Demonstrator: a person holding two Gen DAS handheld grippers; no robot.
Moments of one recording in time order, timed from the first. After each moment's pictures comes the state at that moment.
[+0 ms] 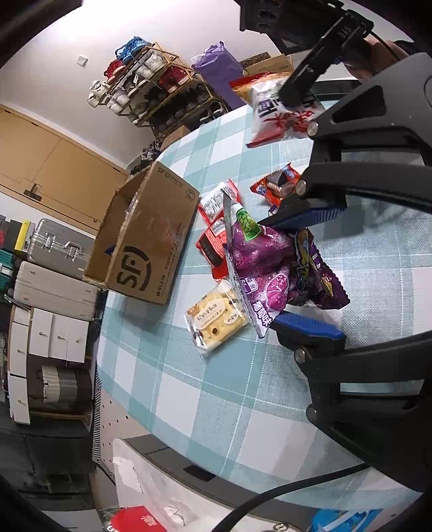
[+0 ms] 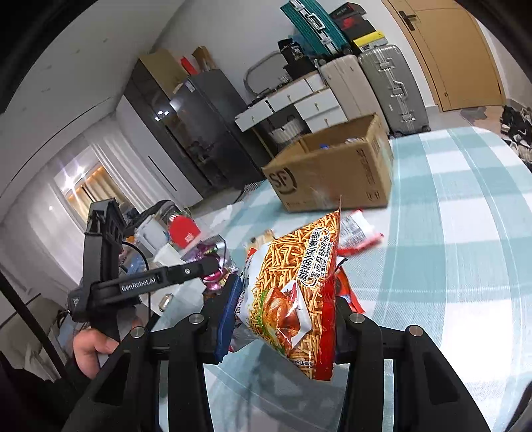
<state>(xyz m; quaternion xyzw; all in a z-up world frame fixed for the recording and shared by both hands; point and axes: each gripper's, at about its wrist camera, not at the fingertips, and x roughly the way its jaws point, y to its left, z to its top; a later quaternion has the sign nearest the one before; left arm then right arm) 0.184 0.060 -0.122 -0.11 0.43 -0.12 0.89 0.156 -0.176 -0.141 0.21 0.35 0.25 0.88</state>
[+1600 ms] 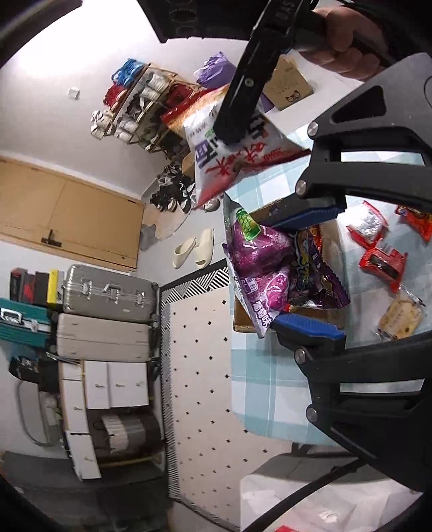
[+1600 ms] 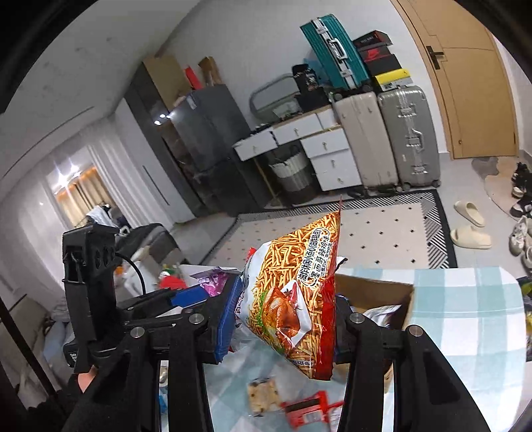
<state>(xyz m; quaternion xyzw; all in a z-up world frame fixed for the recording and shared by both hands) 0.377 0.025 0.071 -0.04 0.38 -0.19 0.90 0.374 -0.162 0.050 0.17 0.32 0.23 0.90</state>
